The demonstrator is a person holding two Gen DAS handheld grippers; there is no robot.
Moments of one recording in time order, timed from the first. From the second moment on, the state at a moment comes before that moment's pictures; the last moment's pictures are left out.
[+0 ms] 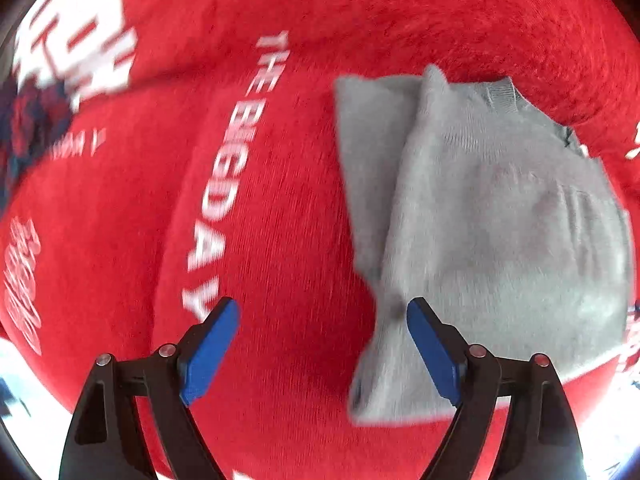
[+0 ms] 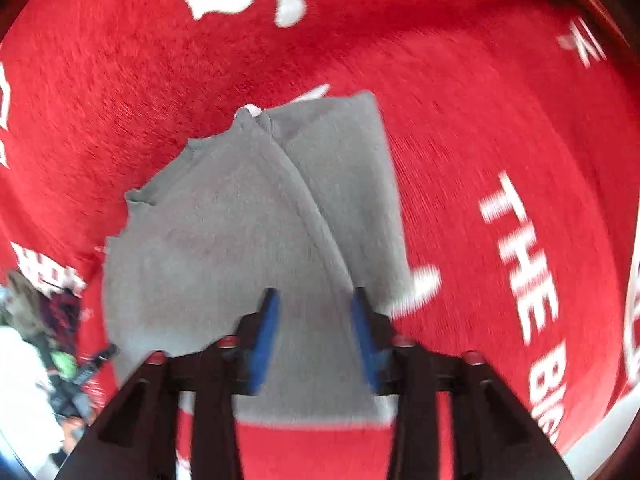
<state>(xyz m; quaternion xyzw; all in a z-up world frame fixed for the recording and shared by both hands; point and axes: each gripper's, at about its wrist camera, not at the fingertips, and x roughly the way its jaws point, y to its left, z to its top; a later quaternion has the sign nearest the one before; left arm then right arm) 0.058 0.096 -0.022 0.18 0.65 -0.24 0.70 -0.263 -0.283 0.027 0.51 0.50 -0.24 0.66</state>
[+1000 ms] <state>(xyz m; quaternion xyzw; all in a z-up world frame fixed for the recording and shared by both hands) 0.017 0.106 -0.008 0.16 0.64 -0.28 0.70 -0.311 -0.253 0.008 0.57 0.51 -0.27 0.58</state>
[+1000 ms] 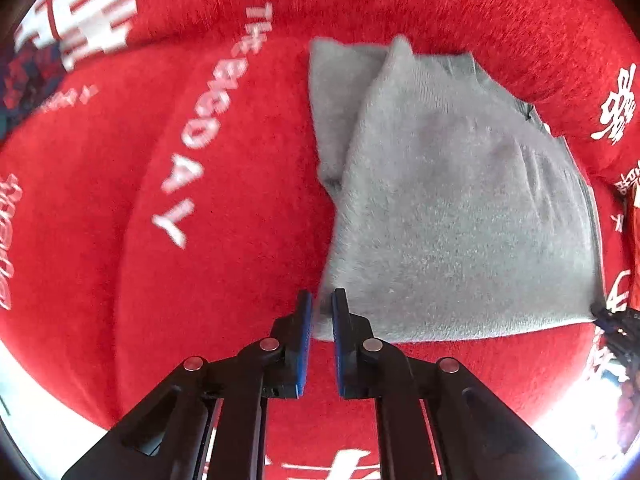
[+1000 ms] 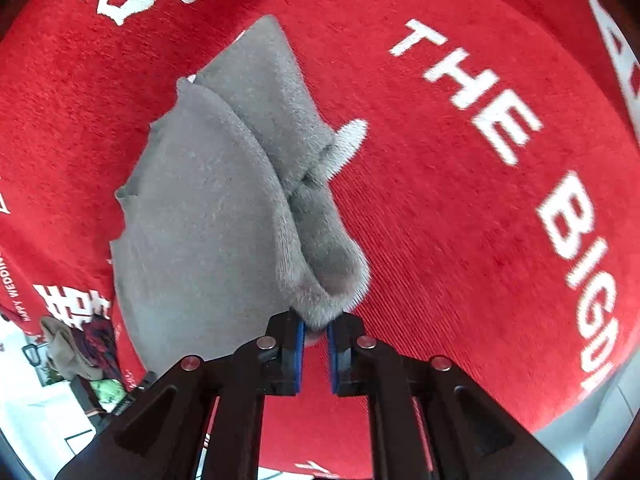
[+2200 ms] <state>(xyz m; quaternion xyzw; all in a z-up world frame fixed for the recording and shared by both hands) 0.076 -0.011 -0.029 0.22 0.61 -0.30 0.70 -0.236 -0.302 0.004 0.55 0.48 -0.29 0.62</state>
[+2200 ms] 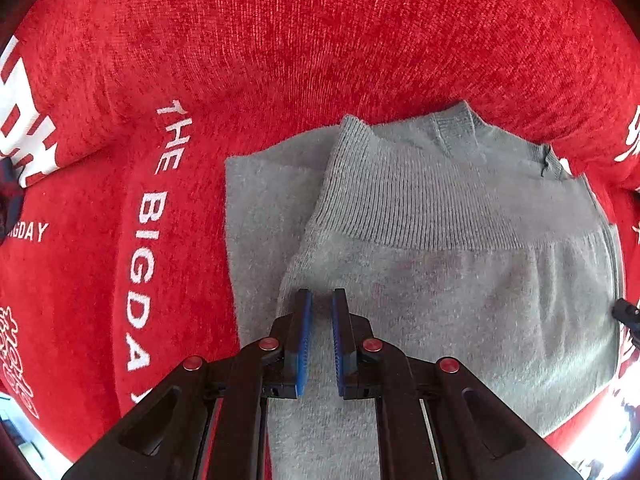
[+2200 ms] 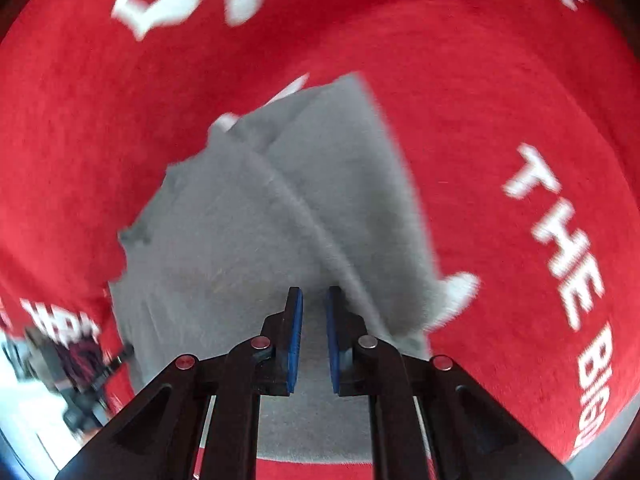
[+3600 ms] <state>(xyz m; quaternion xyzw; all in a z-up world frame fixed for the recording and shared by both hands) 0.027 0.045 0.143 0.18 0.57 -0.32 0.73 -0.210 -0.198 0.148 0.47 0.56 -0.21 0.66</state>
